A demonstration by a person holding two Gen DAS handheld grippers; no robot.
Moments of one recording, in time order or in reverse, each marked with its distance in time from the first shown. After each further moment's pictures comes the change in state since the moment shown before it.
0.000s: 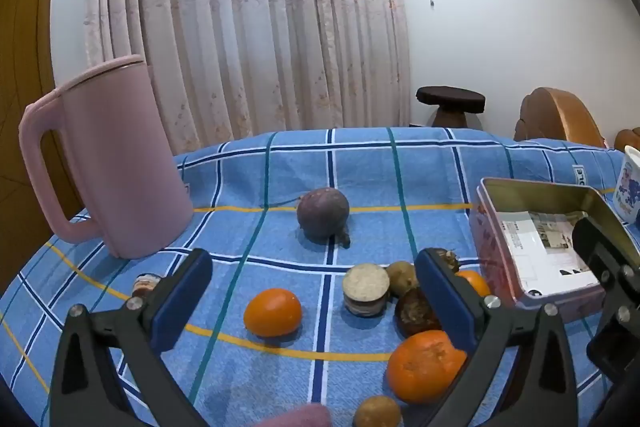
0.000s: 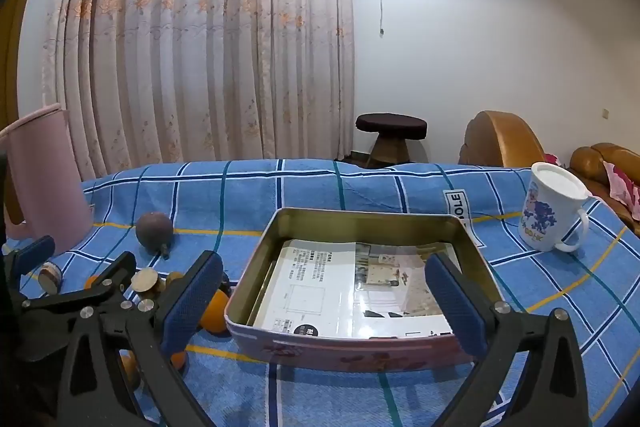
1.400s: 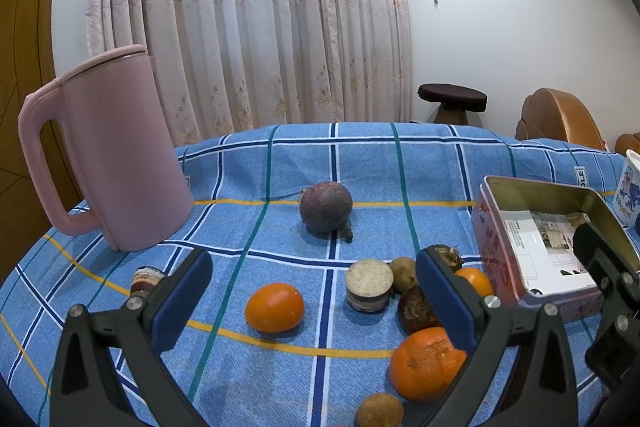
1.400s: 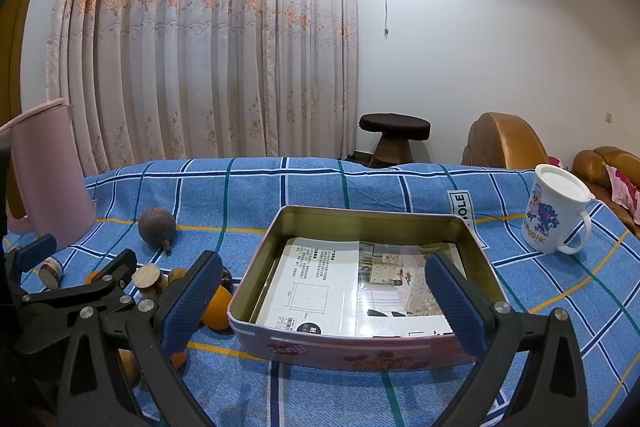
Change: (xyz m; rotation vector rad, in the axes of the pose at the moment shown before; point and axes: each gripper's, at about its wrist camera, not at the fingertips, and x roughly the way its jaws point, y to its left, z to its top) left arm 0.001 0.002 -0.002 -0.019 0.014 -0.006; right arm 0.000 0.005 0.001 -0.015 -0.001 0.011
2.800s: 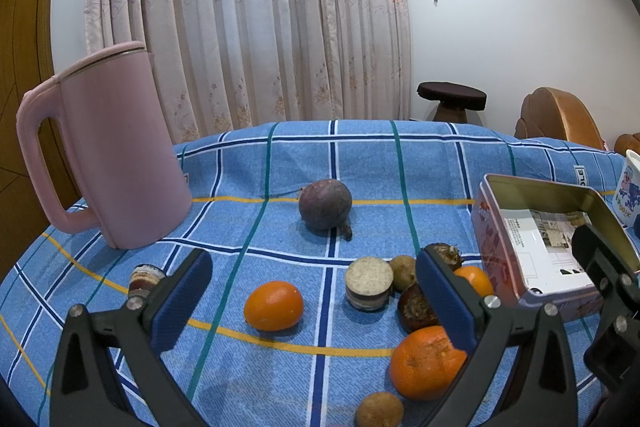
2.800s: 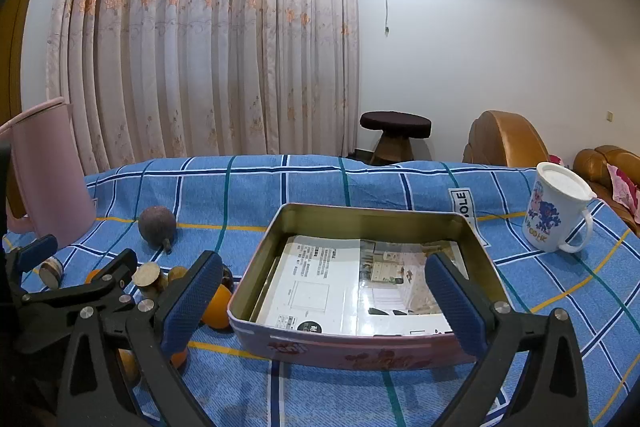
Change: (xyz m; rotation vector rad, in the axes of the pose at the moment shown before) left arm 0.000 -0.001 -0.001 -0.001 0.005 -0.001; right arm 0.000 -0.001 0.000 -0.004 0.011 0.001
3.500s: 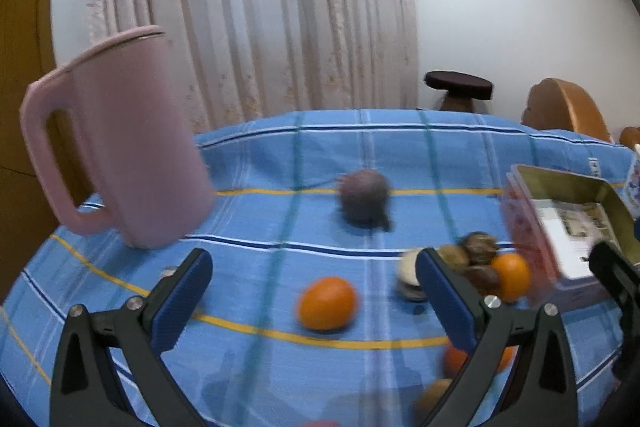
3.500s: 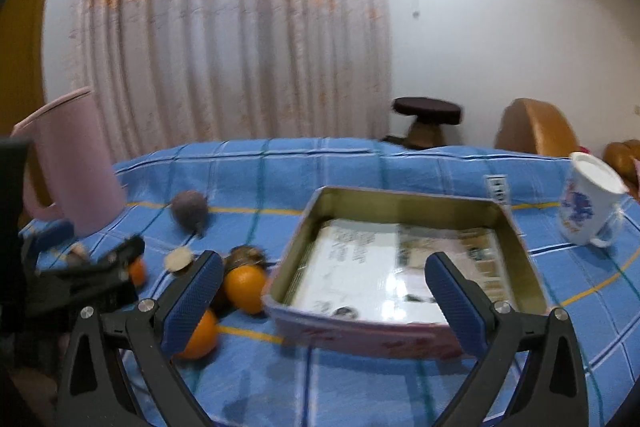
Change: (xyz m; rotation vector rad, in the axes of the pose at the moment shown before) left arm 0.001 0.037 -0.003 0.010 0.045 0.026; right arm 0.003 0.013 -0.005 -0.017 0.070 0.155
